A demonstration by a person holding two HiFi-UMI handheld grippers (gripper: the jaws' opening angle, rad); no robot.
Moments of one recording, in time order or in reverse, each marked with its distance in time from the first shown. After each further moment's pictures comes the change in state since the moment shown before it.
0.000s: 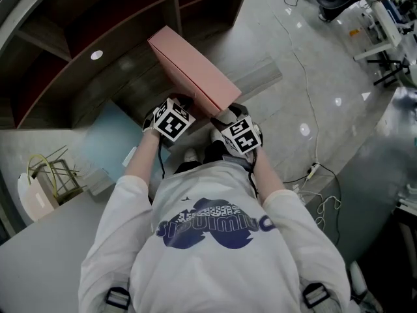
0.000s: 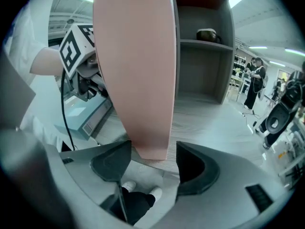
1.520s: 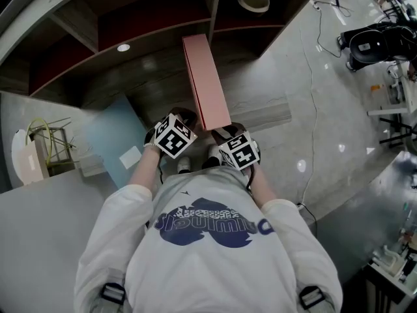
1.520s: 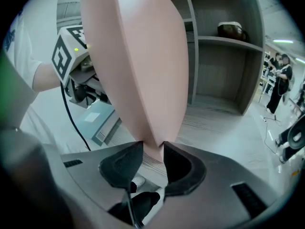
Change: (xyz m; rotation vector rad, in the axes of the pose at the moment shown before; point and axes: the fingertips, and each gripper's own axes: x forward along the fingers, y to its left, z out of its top) left arm -0.035 0.025 0.016 -0.199 -0.009 0.123; right arm 0.003 0.002 0.055 -0.099 0.072 0.218
